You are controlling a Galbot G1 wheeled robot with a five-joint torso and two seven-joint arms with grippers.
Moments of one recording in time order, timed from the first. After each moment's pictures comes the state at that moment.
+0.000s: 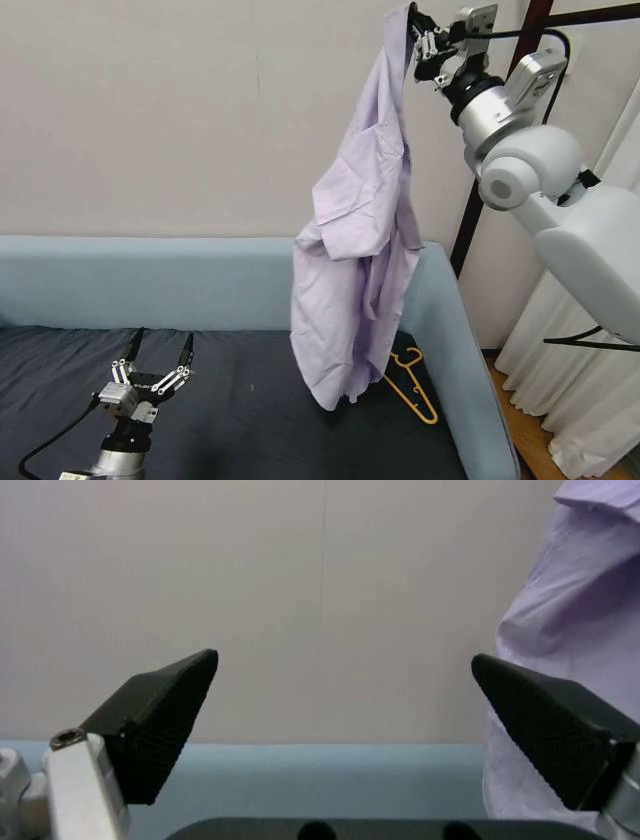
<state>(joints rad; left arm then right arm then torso) 1.47 -1.35 -0.76 -1.89 -0.49 -0.53 0.35 0.25 0.81 -0.27 1.78 0.99 -0.11 0.30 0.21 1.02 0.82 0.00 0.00</state>
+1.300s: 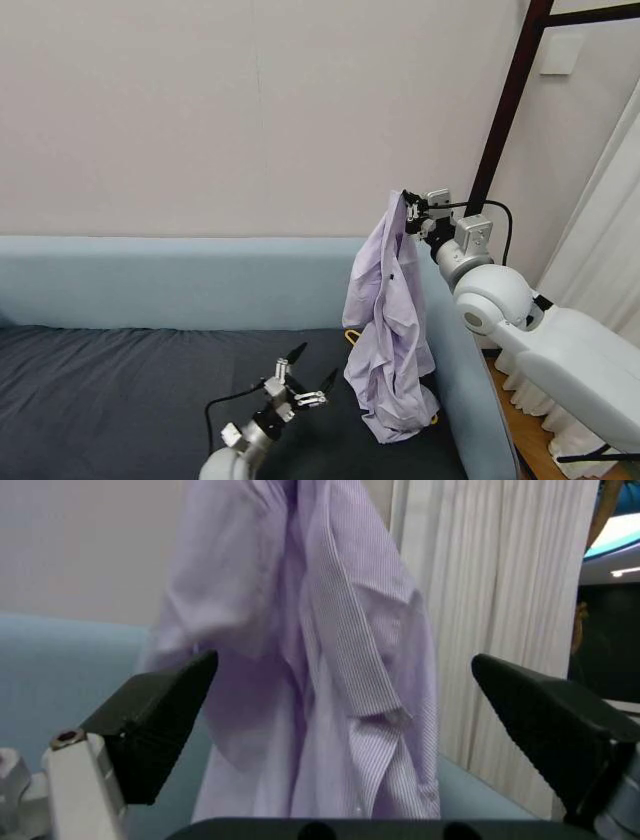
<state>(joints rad) 1.02 -1.51 -0.31 -1.23 -0.43 -0.61 0.76 -0.22 0.77 -0.28 1.86 0.90 -0.25 0.53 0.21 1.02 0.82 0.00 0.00</state>
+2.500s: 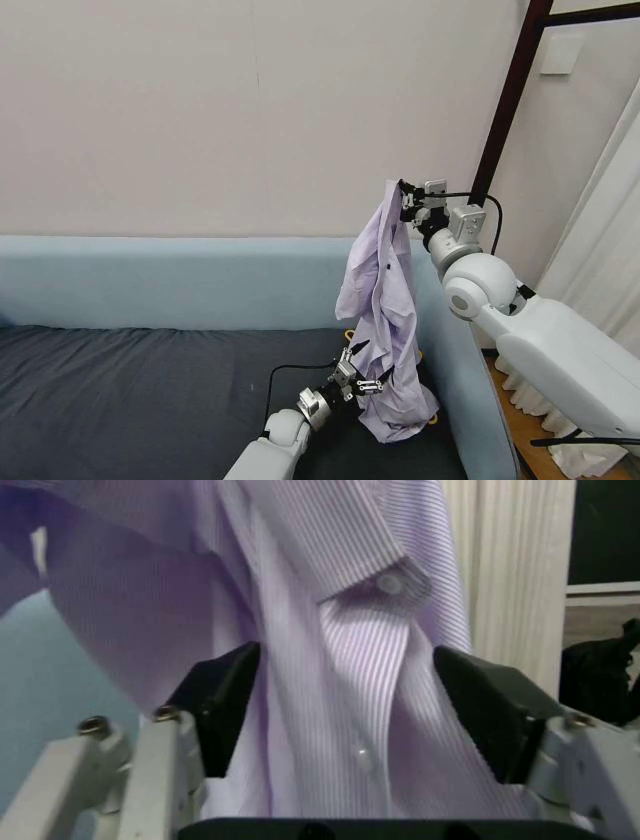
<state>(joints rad) 0.71 -1.56 -0.09 -0.85 -0.20 -0.65 0.56 -0.22 0.84 -0.24 1.77 0.89 -0.20 0.49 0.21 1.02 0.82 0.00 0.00</state>
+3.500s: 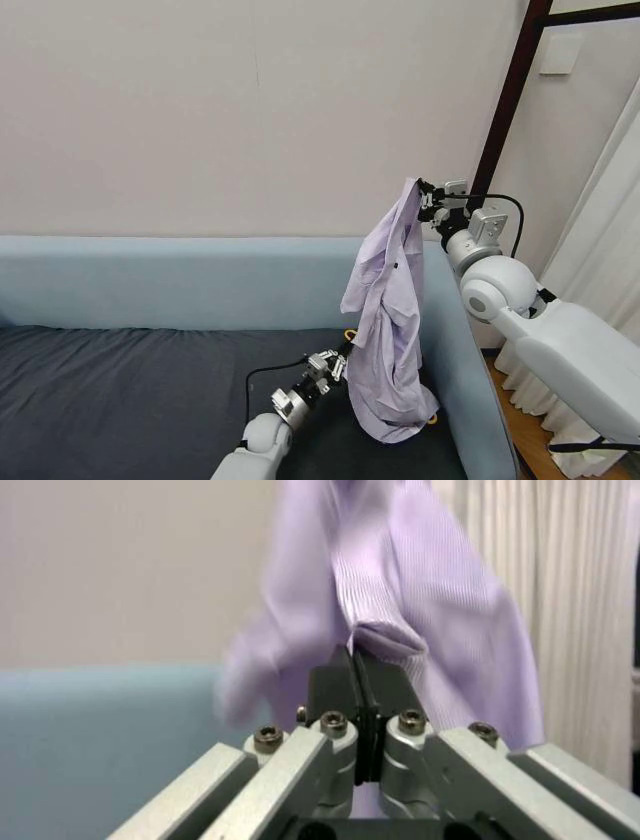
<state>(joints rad) 0.85 -1.45 -0.23 -1.18 -0.42 -0.62 0.61 -0.25 0.77 -0.19 1.78 0.90 -0.16 0.48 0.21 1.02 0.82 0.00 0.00</state>
